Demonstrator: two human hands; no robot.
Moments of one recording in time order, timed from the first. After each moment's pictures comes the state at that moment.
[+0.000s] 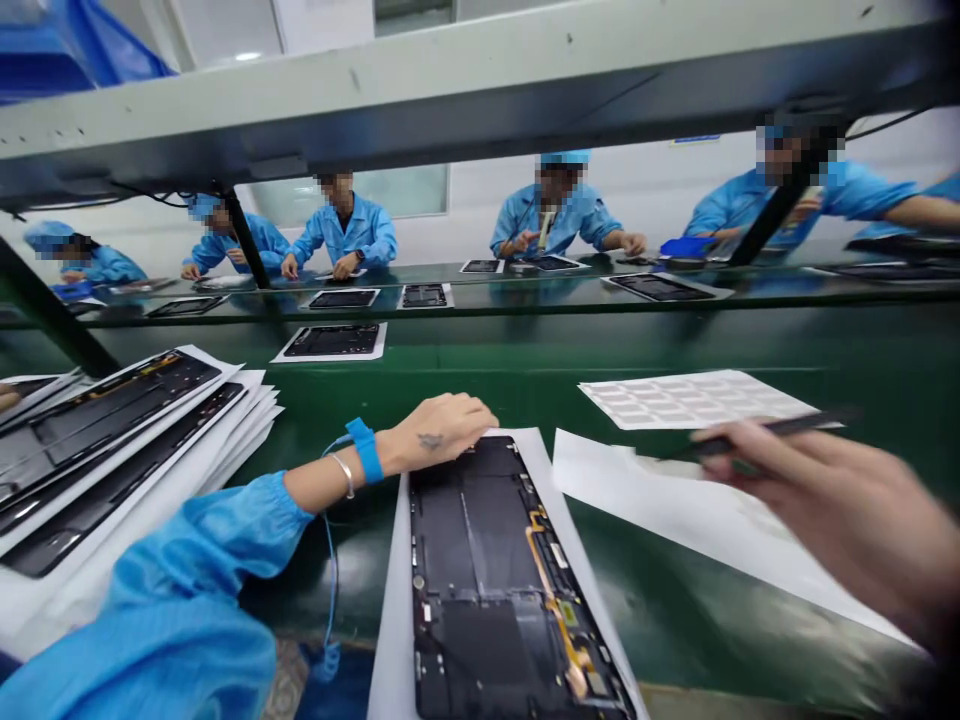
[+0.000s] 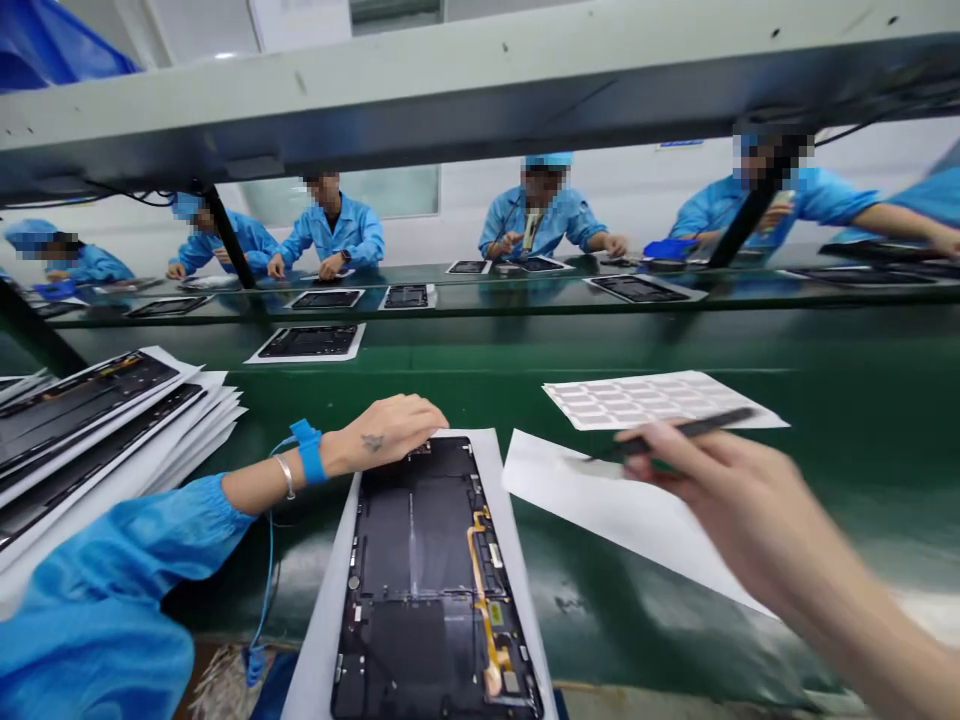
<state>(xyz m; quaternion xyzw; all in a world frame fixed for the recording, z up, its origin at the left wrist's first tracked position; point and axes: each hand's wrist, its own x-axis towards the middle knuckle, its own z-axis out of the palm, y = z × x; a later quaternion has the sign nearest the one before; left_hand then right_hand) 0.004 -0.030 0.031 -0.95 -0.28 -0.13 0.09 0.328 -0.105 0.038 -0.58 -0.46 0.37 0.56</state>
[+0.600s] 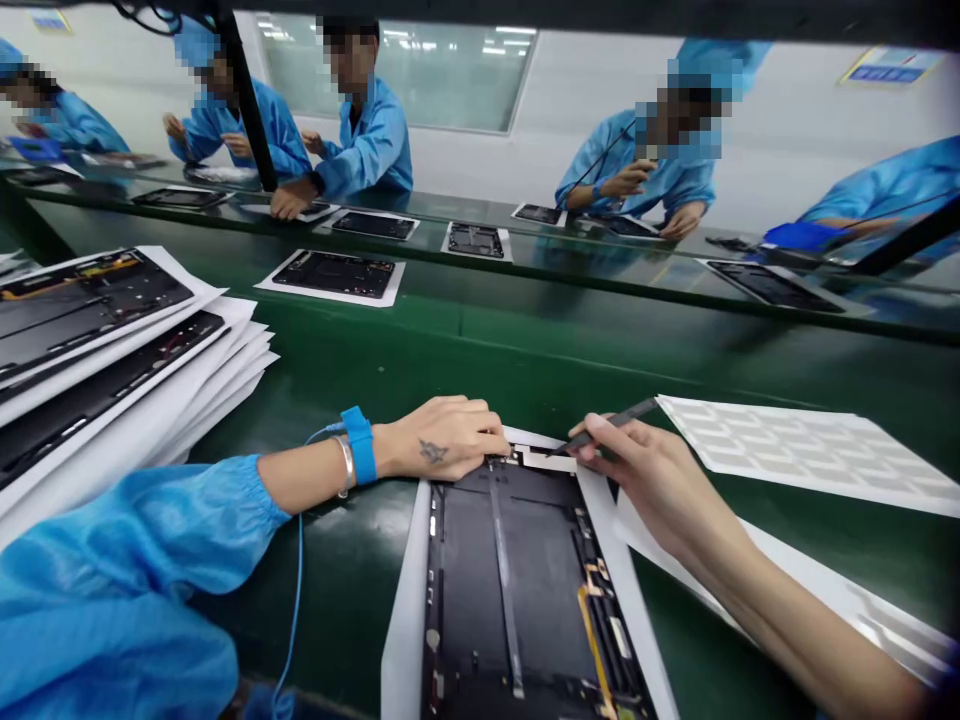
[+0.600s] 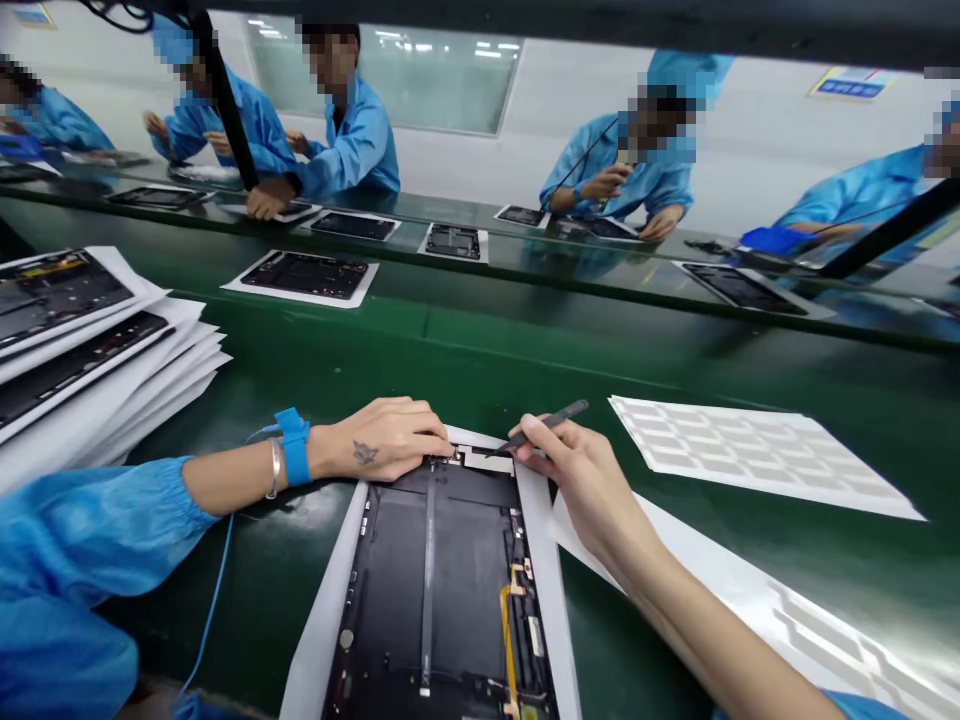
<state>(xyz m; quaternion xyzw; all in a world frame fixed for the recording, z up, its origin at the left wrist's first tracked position) -0.026 -0.022 -0.016 -0.96 -0.24 -0.13 0.04 0.223 -0.026 -0.003 -0.54 -0.53 0.50 0.42</state>
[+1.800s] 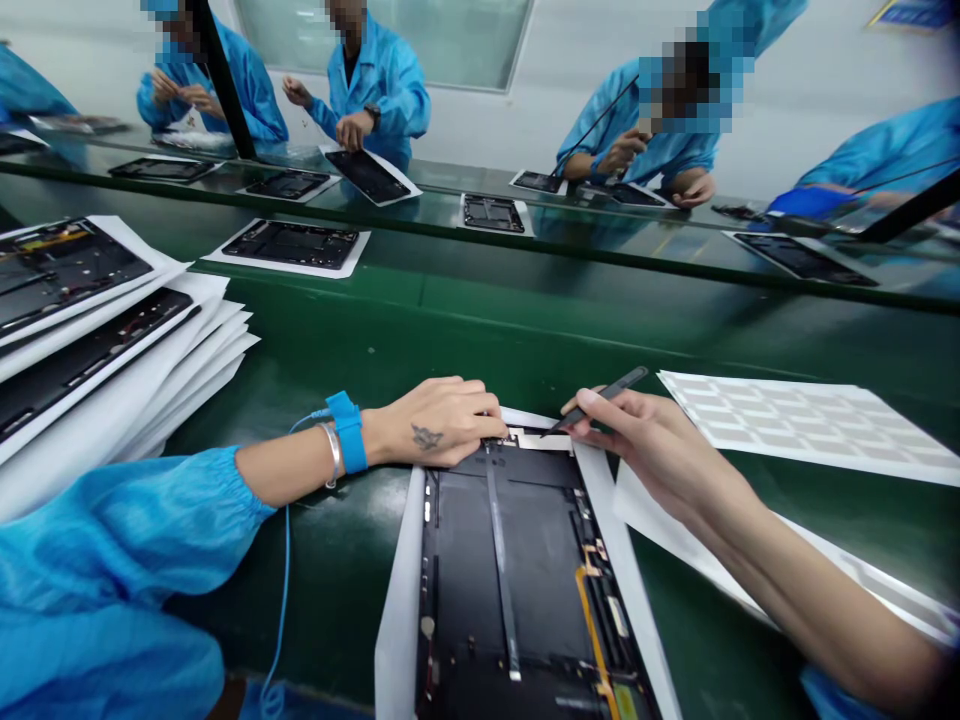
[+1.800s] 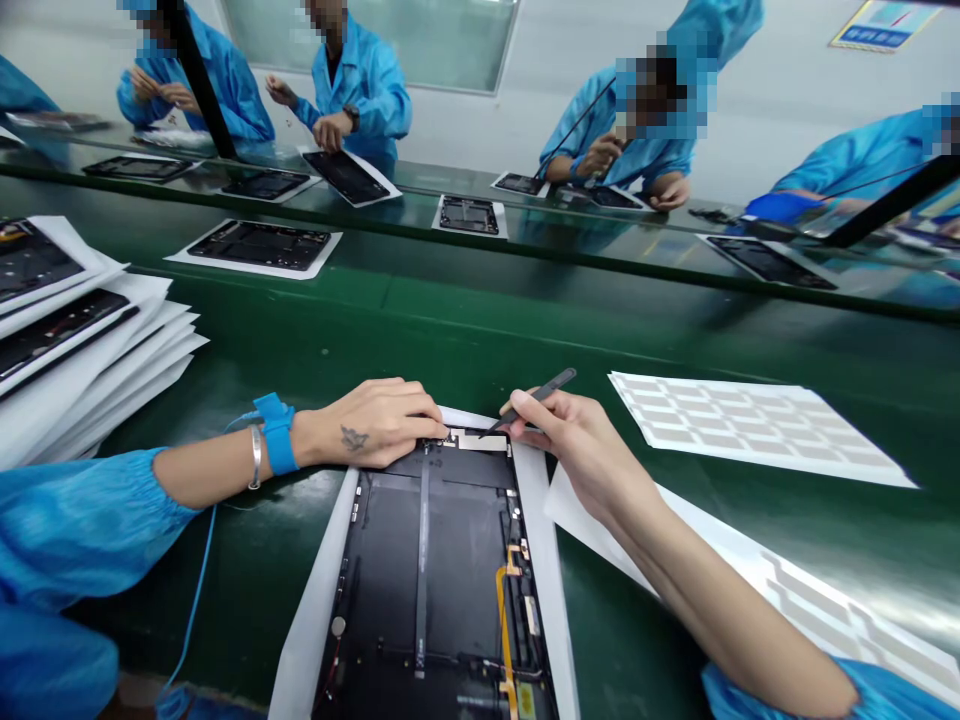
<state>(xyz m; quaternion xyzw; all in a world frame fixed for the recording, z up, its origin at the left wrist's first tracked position) -0.025 -0.021 -0.015 -0.96 -0.23 -0.14 0.03 0.226 -0.018 0.002 -0.54 -0.54 0.53 0.37</state>
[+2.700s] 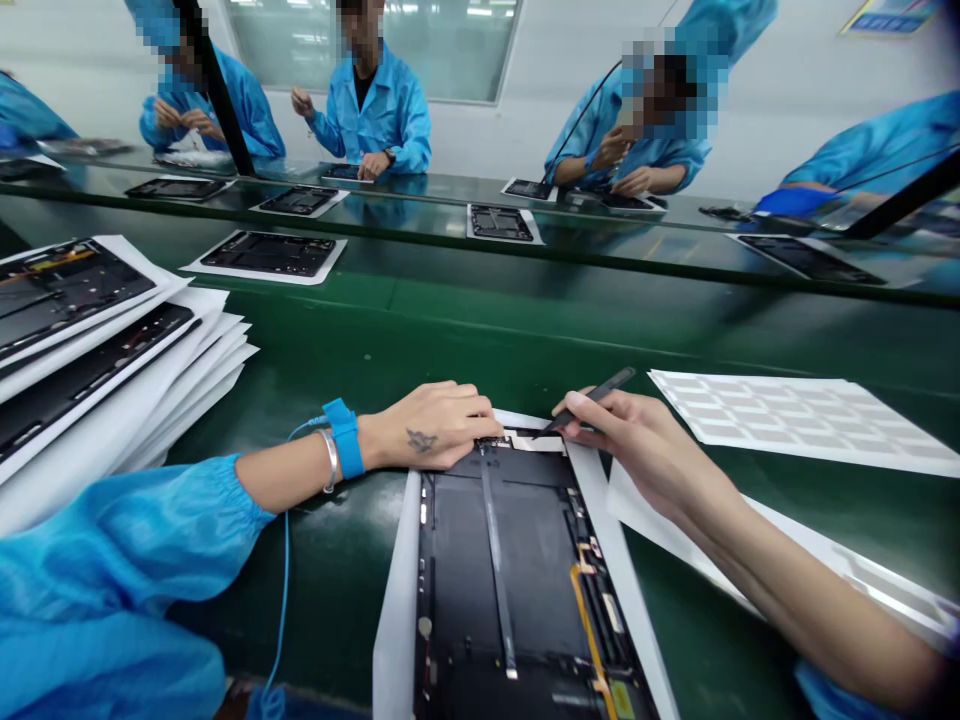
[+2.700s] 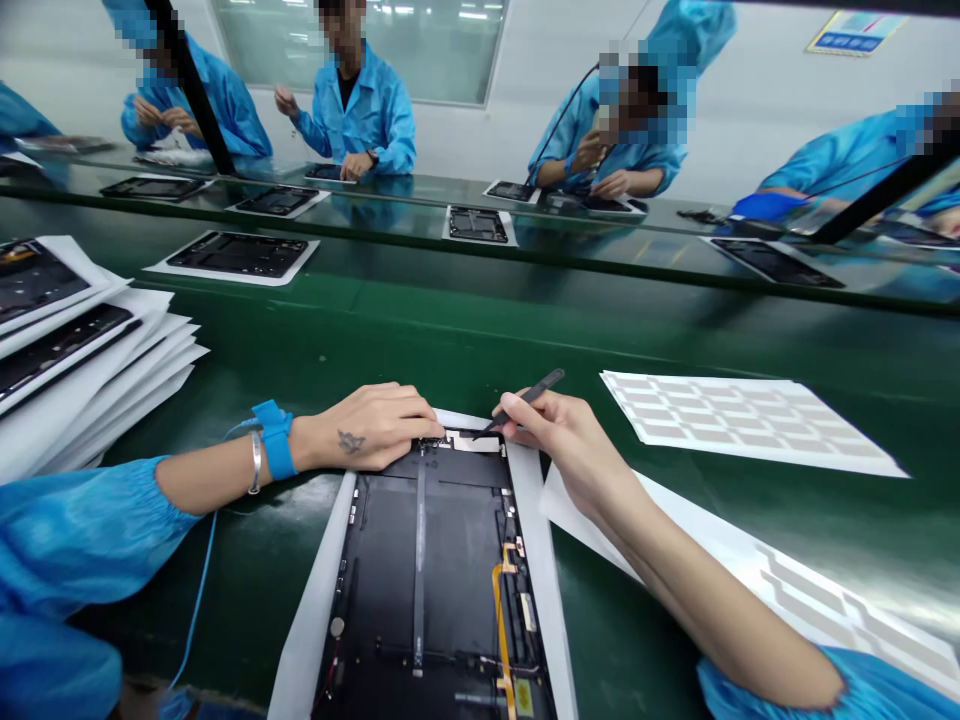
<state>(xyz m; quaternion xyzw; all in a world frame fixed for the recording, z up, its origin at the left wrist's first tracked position) -0.025 -0.022 -0.012 -0.96 -0.24 -0.12 0.02 0.224 -0.019 0.000 -0.54 -0.54 0.52 0.38</state>
